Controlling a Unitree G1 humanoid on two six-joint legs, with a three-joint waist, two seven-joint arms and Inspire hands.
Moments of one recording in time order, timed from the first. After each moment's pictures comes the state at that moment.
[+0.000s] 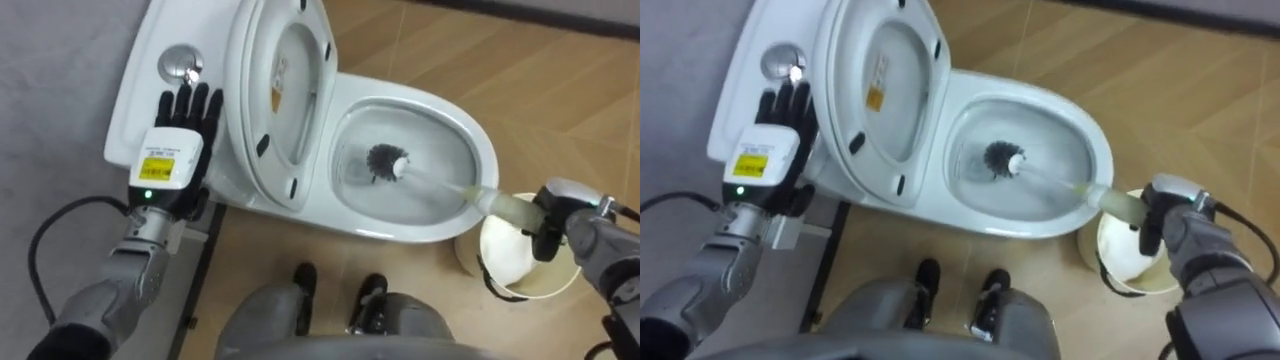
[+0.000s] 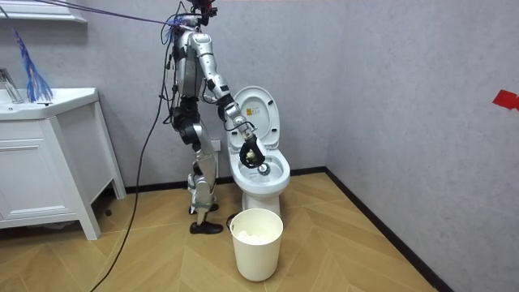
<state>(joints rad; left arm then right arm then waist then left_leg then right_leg) 0.04 0.49 -0.37 0.48 0.90 -0.11 0.61 -0.35 -0.56 0.39 1.26 -0.72 0.01 -0.06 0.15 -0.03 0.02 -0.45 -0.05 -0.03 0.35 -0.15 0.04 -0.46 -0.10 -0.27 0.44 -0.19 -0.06</state>
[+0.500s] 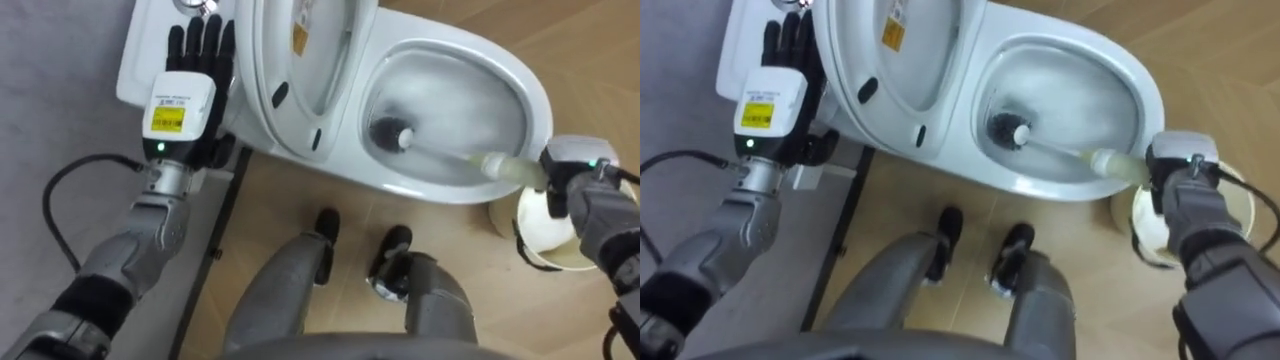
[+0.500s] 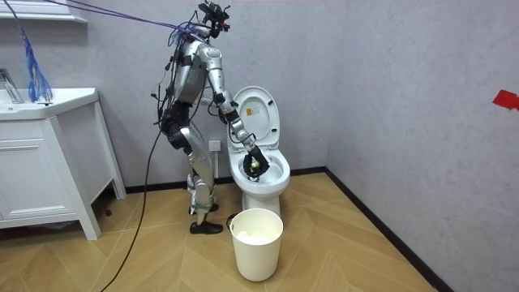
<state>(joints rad) -0.09 0.48 -0.41 0.41 0.85 -0.11 0.67 -0.43 -0.60 0.57 1.15 -0.75 0.14 -0.19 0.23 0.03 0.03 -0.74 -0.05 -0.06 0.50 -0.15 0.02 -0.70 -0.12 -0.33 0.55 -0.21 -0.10</state>
